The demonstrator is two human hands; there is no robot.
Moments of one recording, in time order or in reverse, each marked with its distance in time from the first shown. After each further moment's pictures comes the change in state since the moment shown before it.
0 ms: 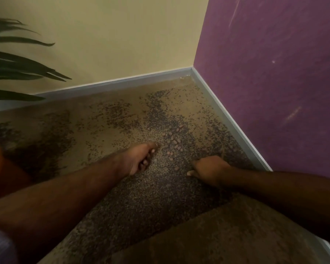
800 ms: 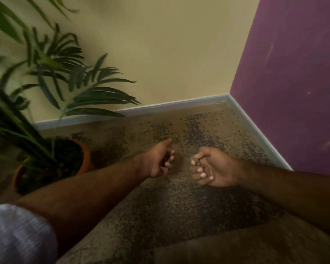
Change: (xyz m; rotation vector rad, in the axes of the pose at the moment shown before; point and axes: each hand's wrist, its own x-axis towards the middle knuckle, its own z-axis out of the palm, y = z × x) left_hand -0.099 0.022 -0.052 -0.261 -0.003 0.007; right_hand -0.022 -0.096 -0.102 1.995 -0.503 -0.201
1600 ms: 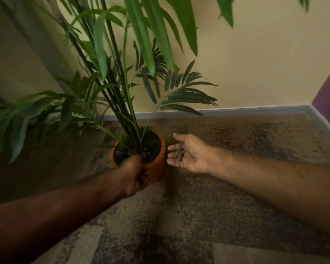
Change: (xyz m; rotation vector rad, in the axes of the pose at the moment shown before) left_hand -0.161 -0.065 -0.164 -0.355 0.540 0.130; right_hand 0.096 0.000 0.210 -0.146 0.150 -0.028
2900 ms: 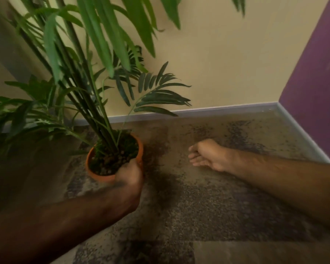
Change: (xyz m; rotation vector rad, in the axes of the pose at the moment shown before) left_hand 0.001 -0.031 0.033 0.117 0.274 0.359; right_hand 0.004 0.006 -0.091 -0.355 0.297 -0.133
